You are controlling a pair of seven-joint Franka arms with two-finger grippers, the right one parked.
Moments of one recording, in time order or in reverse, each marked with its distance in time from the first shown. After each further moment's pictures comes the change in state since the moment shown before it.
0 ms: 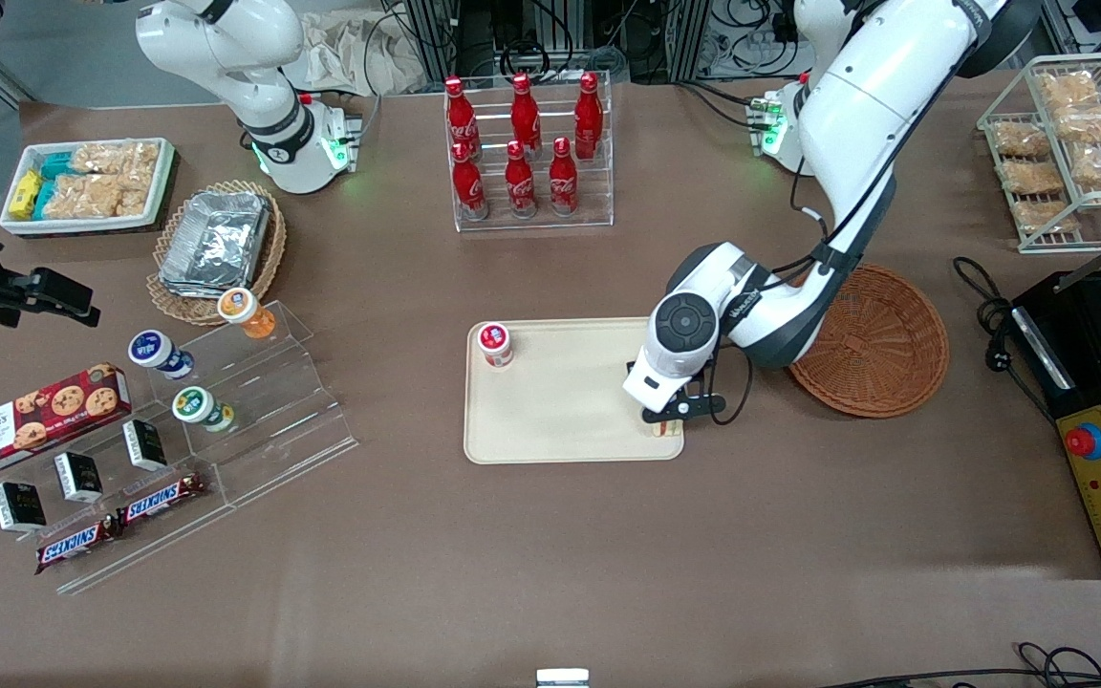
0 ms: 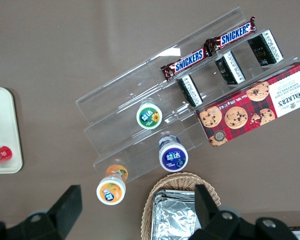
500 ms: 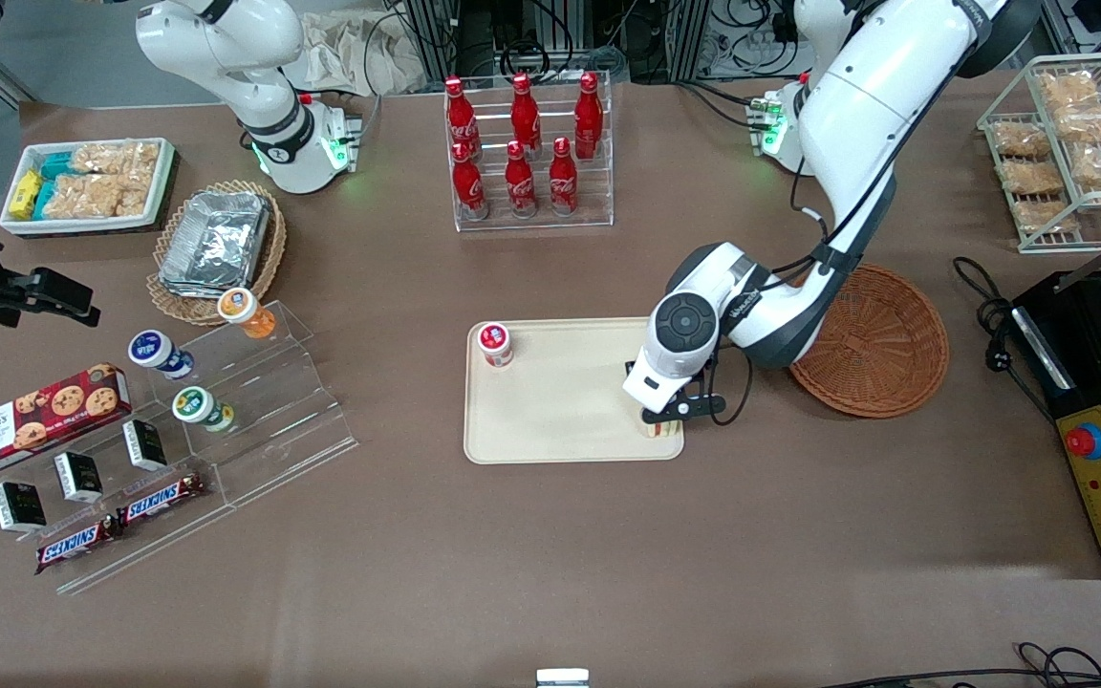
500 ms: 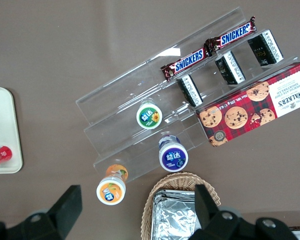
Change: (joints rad) arm 0.000 0.000 0.000 0.003 0.001 0.001 0.000
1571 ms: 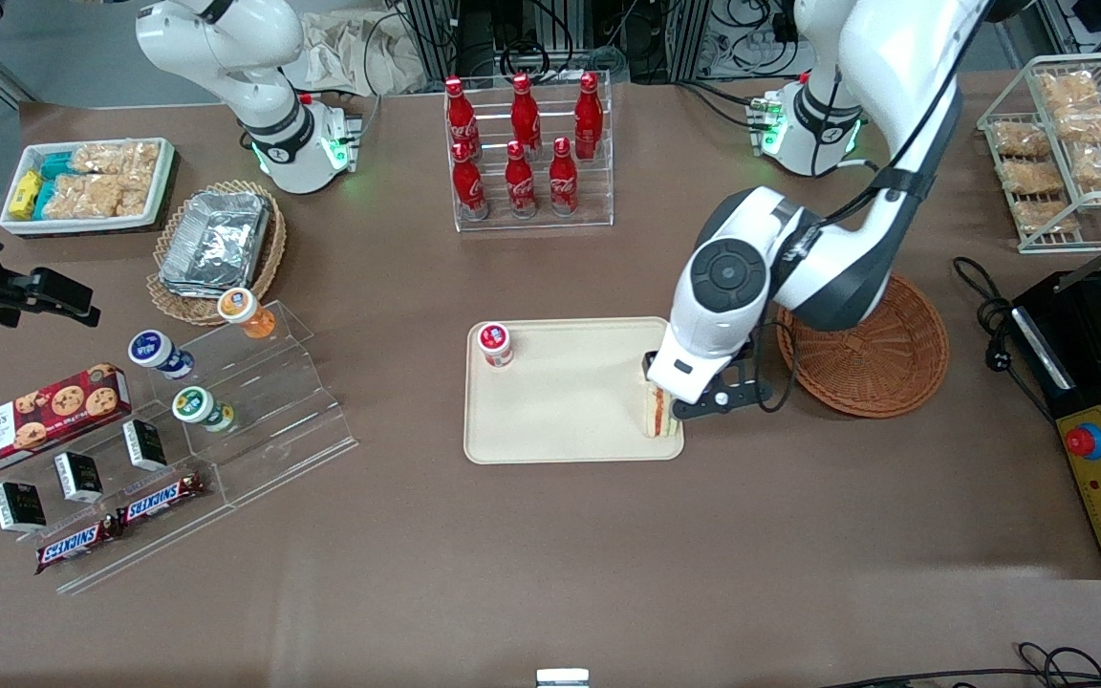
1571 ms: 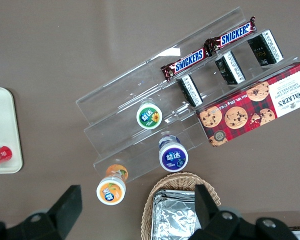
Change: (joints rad) arm 0.042 -0.193 0.000 0.133 -0.067 -0.239 0.065
